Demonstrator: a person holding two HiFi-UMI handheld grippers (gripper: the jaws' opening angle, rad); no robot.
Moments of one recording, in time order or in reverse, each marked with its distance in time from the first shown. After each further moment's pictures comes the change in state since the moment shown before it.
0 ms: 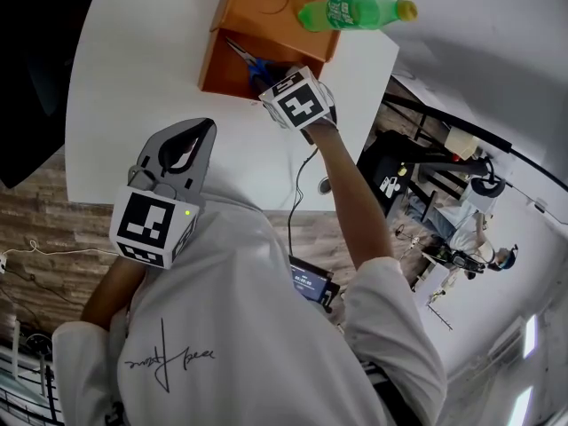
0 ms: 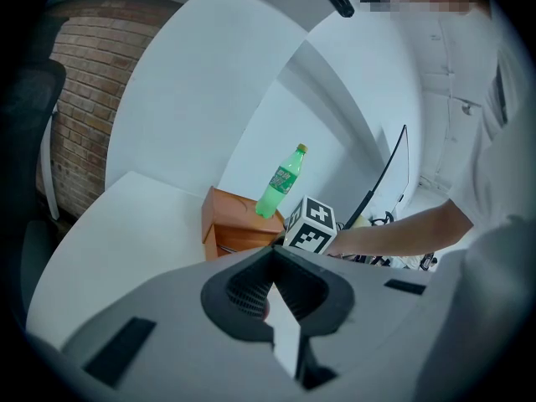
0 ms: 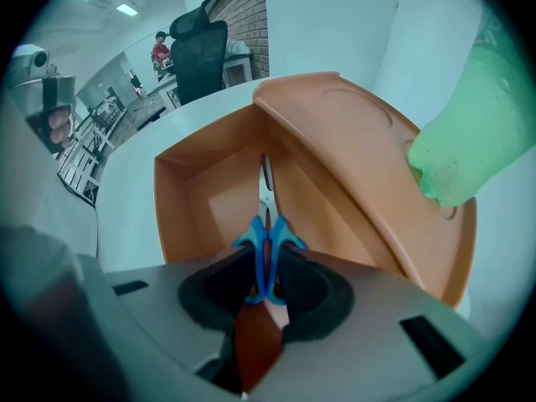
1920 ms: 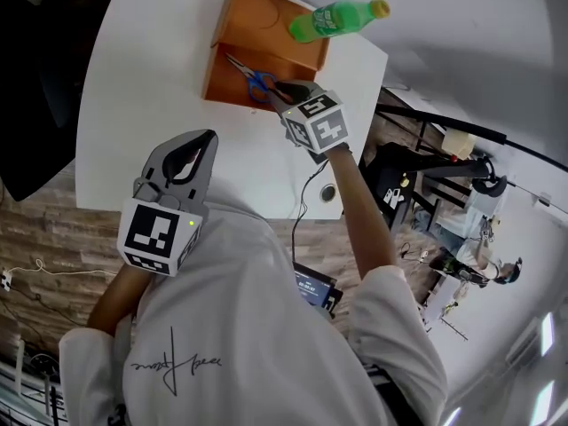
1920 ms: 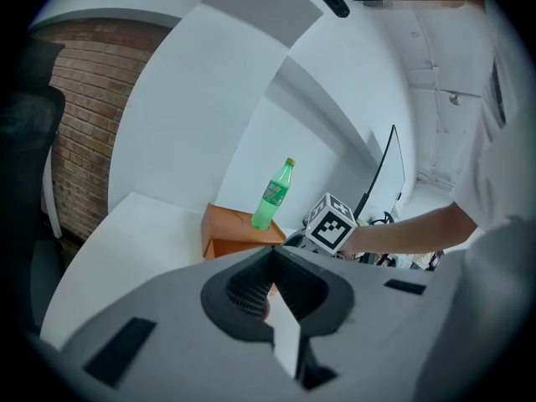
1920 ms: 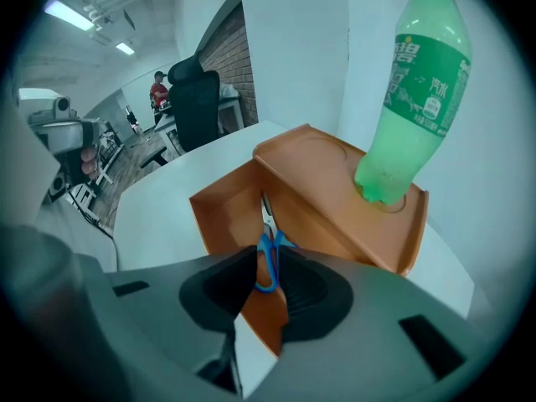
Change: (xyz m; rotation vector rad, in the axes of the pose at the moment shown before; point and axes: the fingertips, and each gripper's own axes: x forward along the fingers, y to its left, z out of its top) left arm -0.022 -0.016 0.013 0.073 -0.077 0.009; right arm -0.063 0.000 0.005 0.135 -0.213 -0.011
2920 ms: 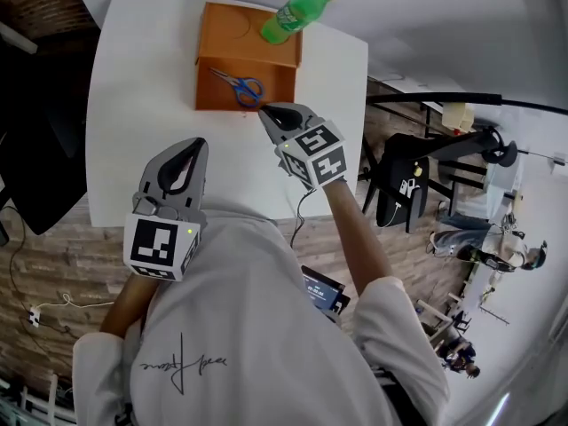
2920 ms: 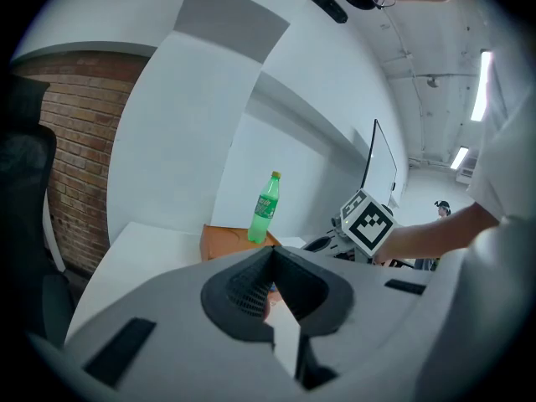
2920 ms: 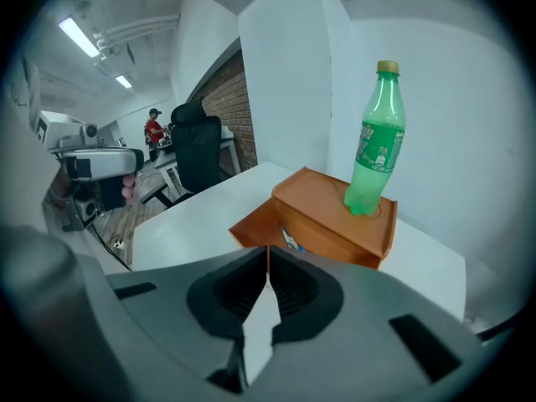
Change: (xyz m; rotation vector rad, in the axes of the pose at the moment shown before) left arm -0.019 -0.022 0.015 0.145 -0.072 0.013; right arm -0.071 0.049 0.008 0.105 -0.257 -0.047
